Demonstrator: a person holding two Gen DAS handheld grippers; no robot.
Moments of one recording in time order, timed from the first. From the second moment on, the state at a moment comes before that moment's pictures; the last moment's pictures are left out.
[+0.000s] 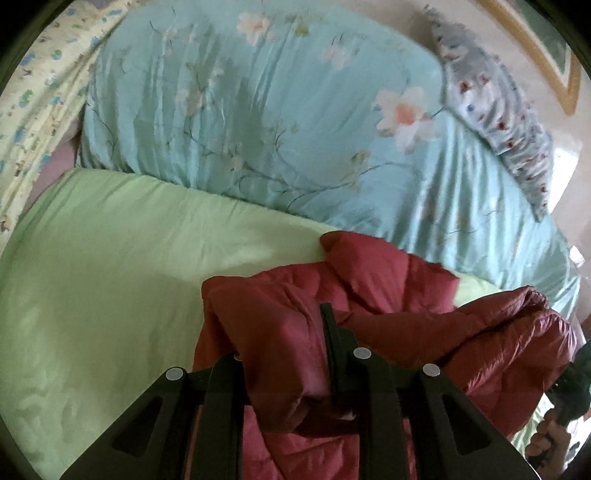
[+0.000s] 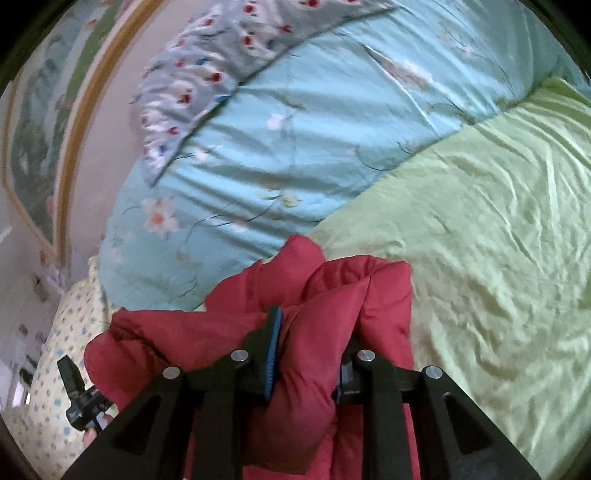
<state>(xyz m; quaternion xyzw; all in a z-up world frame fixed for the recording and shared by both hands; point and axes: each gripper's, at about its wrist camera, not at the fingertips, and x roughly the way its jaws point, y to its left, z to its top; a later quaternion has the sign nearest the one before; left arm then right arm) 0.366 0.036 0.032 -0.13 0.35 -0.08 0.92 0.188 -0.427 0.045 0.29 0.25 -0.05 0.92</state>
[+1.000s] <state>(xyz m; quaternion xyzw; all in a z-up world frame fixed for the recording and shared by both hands) 0.374 0.015 0.012 -0.07 0.29 -0.08 0.95 0.287 -0.454 -0.019 0.27 0.28 -0.13 0.91</state>
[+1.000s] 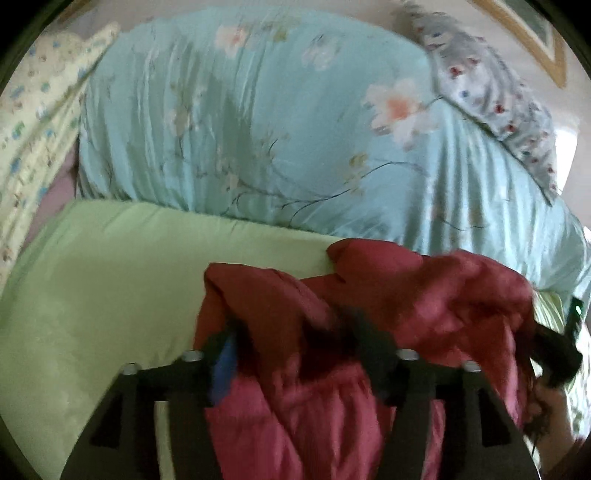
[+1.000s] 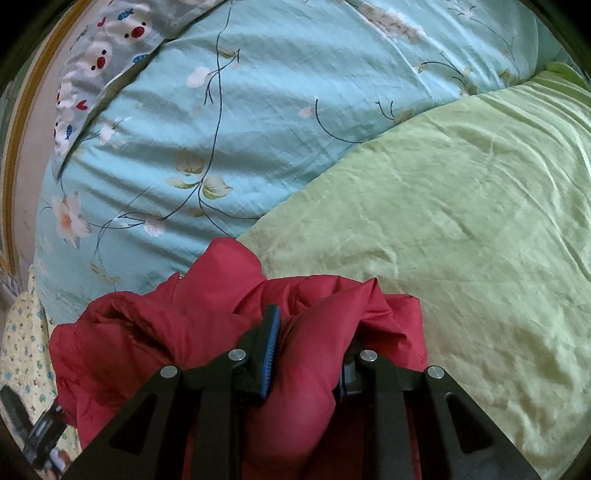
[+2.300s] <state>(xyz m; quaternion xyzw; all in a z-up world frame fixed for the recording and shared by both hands) 0.427 -0.047 -0.048 0.03 0.39 0.00 0.92 0.312 -0.365 -0.023 0.02 0.40 -0.09 0.91</state>
